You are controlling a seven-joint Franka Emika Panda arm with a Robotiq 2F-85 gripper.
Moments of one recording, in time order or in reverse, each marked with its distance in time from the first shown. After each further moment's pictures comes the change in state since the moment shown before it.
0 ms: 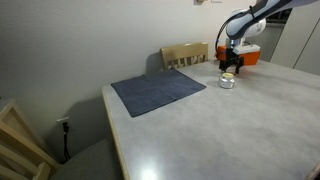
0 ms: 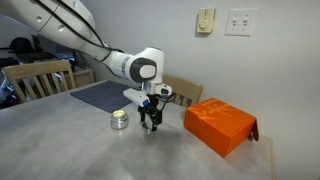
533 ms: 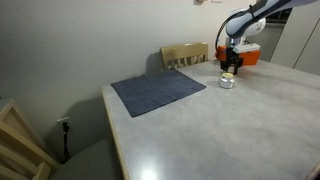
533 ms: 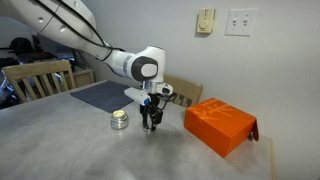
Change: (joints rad) arm -0.004 0.009 -0.001 0.031 0.000 -0.028 -0.001
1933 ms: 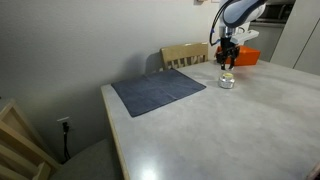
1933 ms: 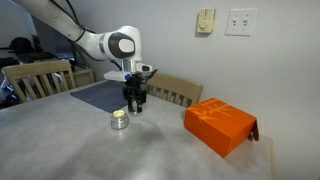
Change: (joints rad) arm 0.147 -0.224 -0.002 -0.226 -0.142 0.015 0.045
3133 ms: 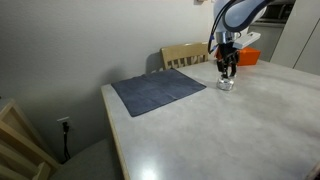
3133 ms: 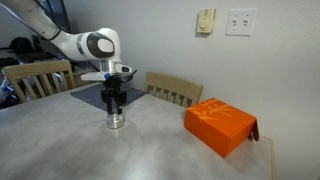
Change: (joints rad) arm 0.096 -0.109 0.025 -0.205 -0.065 0.003 -0.008
